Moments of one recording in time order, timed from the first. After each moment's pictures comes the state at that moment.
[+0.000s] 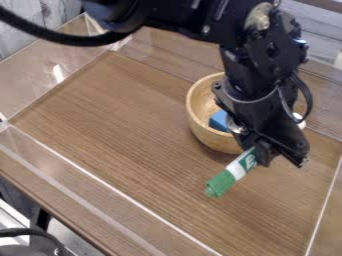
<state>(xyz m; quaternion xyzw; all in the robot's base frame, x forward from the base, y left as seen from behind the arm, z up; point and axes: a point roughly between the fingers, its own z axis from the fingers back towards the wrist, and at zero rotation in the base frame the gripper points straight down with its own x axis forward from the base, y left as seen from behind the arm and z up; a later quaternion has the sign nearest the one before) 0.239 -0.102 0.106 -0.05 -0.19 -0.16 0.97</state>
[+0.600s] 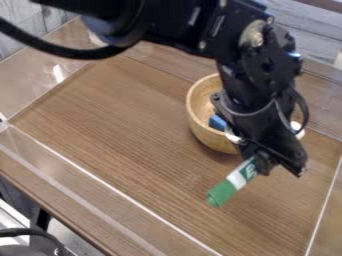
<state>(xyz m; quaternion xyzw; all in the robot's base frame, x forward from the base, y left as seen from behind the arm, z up) 0.238 -0.104 0.096 -0.06 -0.19 -0.15 0.97</state>
